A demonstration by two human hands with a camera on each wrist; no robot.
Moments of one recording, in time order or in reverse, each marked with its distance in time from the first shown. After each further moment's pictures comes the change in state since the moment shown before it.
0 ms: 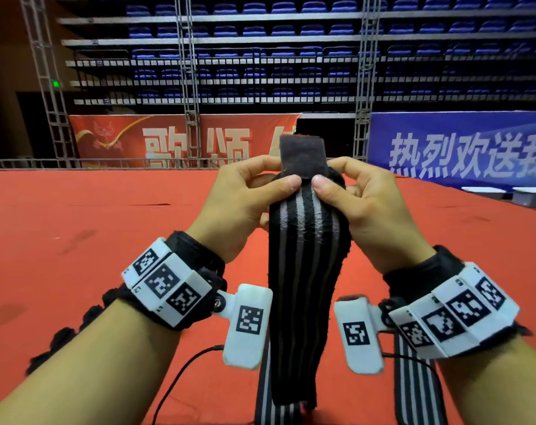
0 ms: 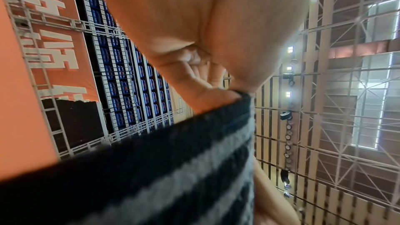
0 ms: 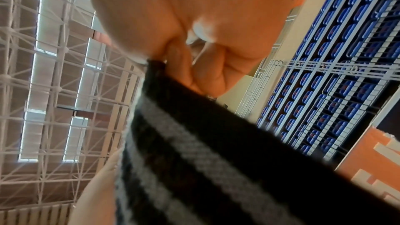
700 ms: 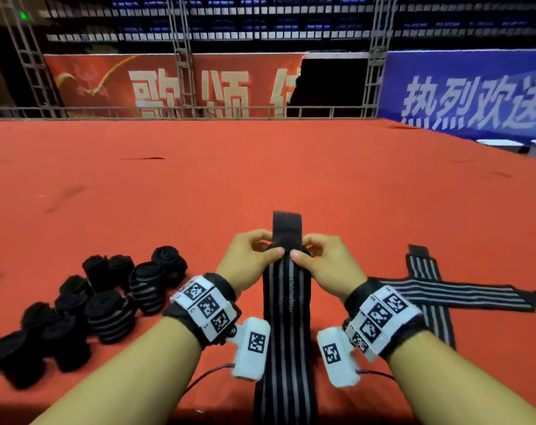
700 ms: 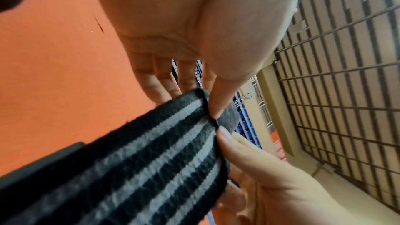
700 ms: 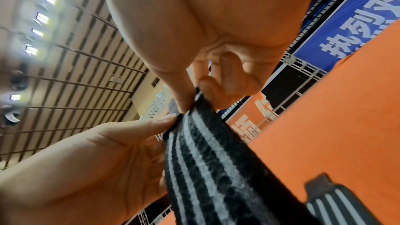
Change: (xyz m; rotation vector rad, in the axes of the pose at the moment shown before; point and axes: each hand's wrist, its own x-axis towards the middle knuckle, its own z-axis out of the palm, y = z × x) left_hand 0.000 -0.216 -0.047 0.297 0.072 -0.421; right_hand -0.020 0.220 0.005 -0.410 -0.057 0.535
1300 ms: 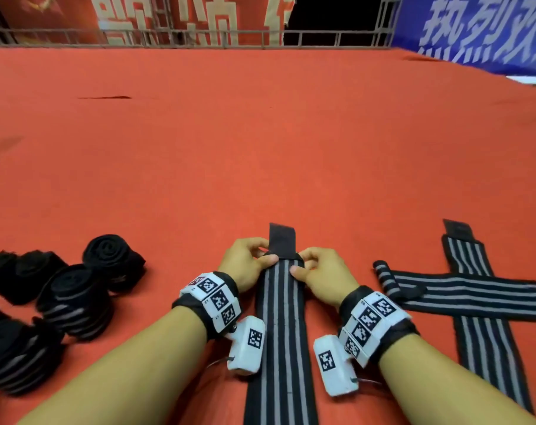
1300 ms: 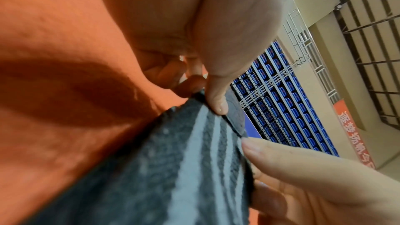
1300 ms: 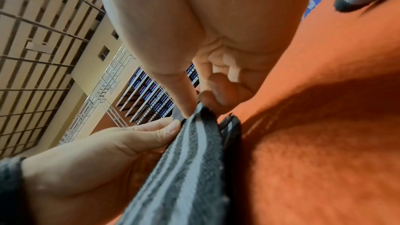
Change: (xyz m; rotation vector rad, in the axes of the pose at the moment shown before) left_hand 0.141 -0.183 0.021 0.251 -0.049 -0.250; right_hand 0.112 0.158 0.053 -0.101 -0.087 0.349
